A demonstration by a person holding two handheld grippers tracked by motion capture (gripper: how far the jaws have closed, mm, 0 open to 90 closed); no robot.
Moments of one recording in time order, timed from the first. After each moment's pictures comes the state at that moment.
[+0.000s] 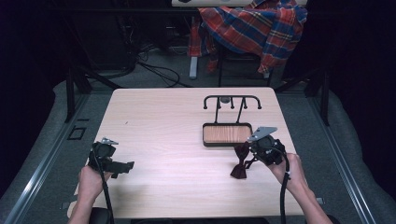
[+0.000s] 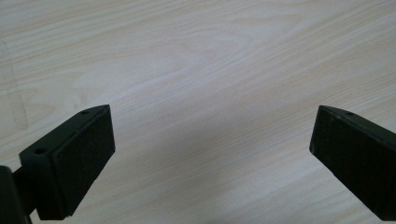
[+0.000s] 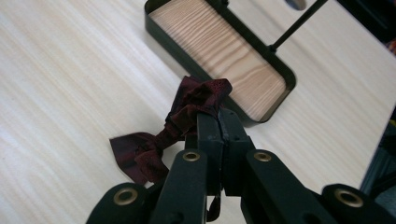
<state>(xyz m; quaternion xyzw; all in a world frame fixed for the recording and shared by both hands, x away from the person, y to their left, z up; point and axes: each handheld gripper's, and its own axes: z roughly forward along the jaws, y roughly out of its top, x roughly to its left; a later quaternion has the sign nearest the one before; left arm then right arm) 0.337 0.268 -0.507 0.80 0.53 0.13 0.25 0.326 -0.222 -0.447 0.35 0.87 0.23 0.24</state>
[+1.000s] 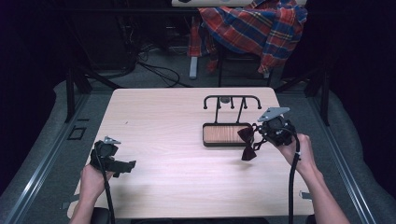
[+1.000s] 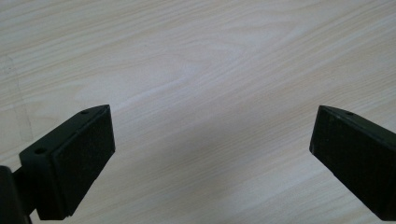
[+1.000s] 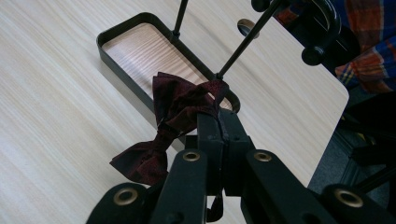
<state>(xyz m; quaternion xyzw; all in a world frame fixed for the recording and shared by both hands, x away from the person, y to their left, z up) 0.336 0.260 -0.503 0.81 0.52 0.15 0.24 0.361 -0.246 -0.414 0.34 0.87 0.24 0.28</state>
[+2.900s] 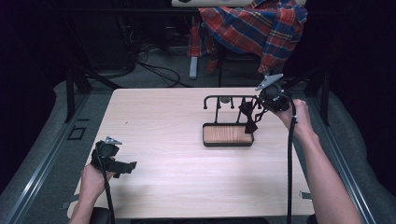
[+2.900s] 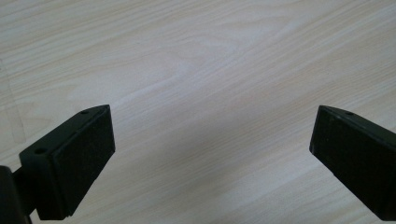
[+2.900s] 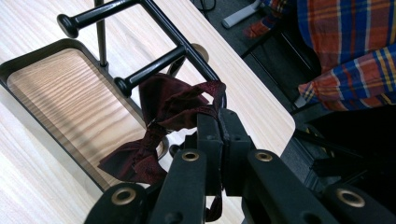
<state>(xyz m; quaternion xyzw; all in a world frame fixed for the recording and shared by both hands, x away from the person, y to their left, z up) 0.336 0.260 -0.504 0.82 0.51 0.14 0.24 0.451 -0.253 -0.382 0.32 0.87 0.21 0.32</state>
